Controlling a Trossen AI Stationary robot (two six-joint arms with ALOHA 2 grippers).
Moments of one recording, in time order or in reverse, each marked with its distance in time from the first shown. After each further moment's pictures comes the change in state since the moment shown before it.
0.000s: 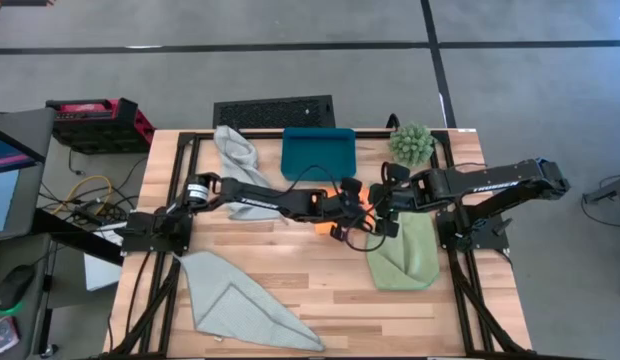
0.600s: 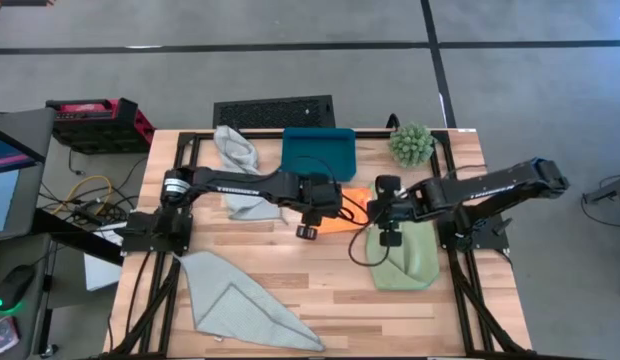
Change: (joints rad) left arm 0.014 -0.172 0.080 -0.746 0.153 -0.349; right arm 0.066 0.002 -0.106 0.129 -0.036 -0.187
